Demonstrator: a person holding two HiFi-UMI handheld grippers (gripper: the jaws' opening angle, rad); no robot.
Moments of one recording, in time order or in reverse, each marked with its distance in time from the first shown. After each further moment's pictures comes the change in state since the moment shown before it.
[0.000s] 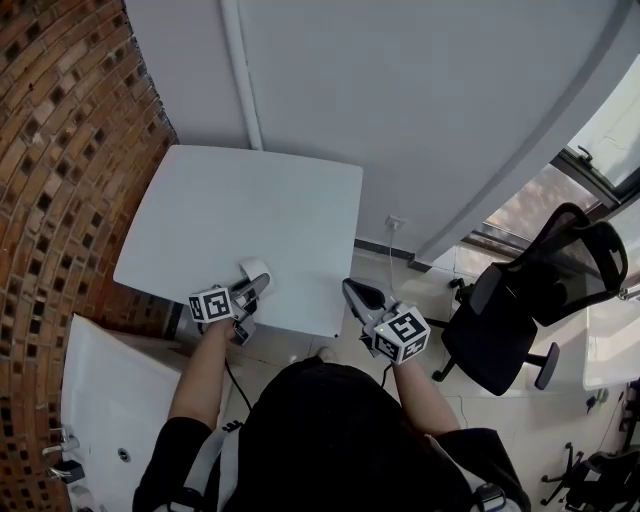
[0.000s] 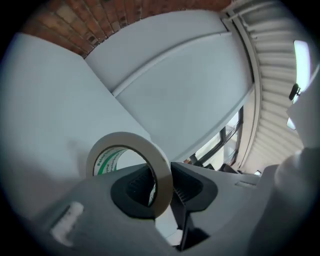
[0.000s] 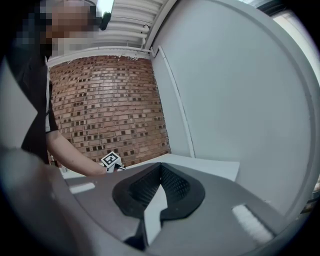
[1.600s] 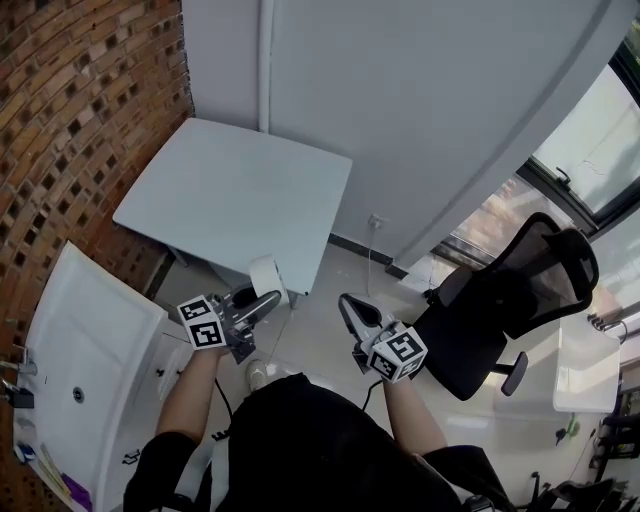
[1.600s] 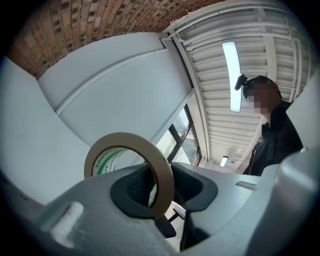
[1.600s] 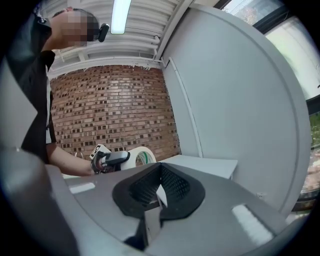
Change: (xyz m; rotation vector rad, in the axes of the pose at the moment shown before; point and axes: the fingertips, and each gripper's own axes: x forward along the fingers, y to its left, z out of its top) left arm -0.080 -0.264 -0.105 0.334 -0.204 -0.387; right arm -0.158 0.087 -0.008 -0.024 -0.043 0.078
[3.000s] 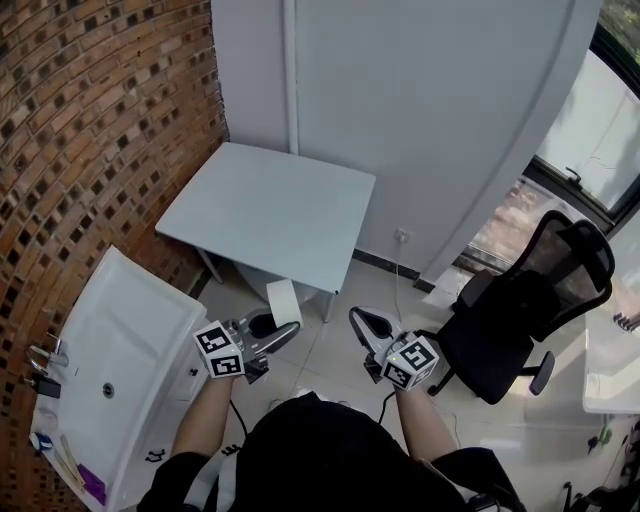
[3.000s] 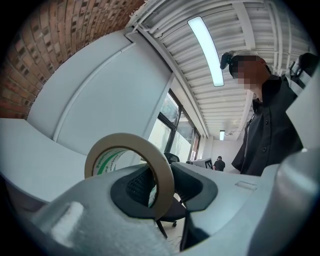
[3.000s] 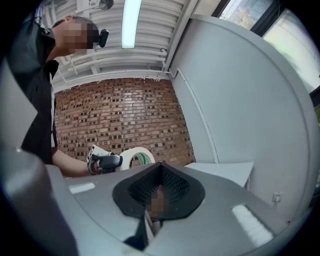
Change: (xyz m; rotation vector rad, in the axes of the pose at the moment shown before) left arm -0.060 -0.105 -0.021 0.271 0.123 0.021; right arm -0.027 0.088 0.002 0.012 -0.124 0.112
